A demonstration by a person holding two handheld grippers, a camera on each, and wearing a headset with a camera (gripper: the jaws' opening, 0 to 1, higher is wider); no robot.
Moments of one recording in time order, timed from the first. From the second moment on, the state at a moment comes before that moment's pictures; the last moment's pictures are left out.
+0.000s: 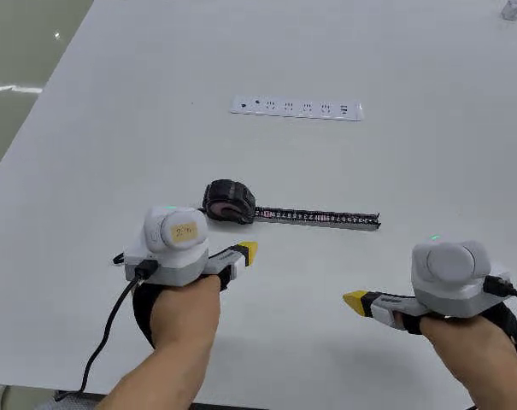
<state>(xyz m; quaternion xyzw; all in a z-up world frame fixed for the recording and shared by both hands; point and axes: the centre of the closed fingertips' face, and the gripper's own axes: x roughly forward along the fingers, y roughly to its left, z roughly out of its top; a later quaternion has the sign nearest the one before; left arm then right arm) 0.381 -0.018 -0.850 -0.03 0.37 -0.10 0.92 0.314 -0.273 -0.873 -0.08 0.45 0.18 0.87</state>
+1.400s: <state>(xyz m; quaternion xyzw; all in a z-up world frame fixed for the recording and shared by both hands) 0.431 -0.033 -0.876 -0.04 0.38 -0.08 0.92 0.363 -0.290 -0.907 -0.13 0.46 0.22 0.85</state>
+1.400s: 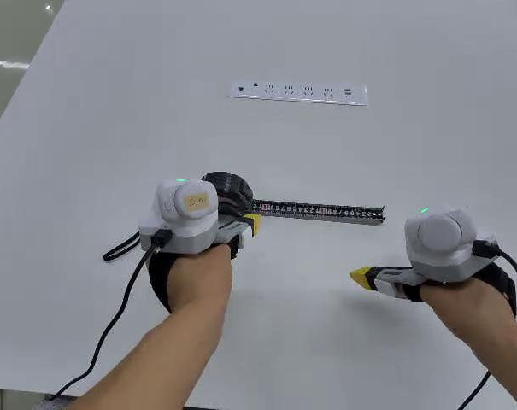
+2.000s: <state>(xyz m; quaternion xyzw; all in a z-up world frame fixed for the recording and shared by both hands) 0.445 -0.038 -0.883 -0.05 0.38 -0.07 0.92 0.383 -0.297 -0.918 -0.18 0.46 0.25 0.83</state>
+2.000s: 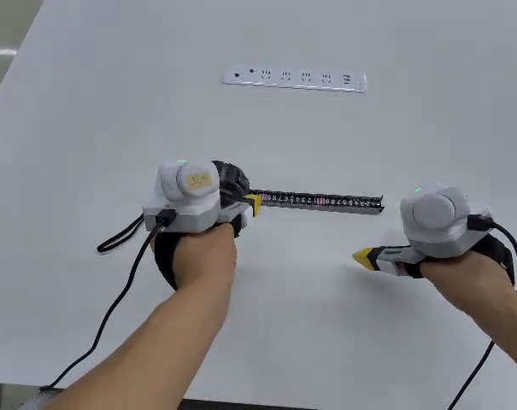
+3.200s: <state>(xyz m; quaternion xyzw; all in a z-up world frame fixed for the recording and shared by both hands) 0.468 -0.036 -0.898 -0.06 0.38 -0.05 0.92 0.425 -0.307 -0.922 -0.36 0.42 0.39 0.74</state>
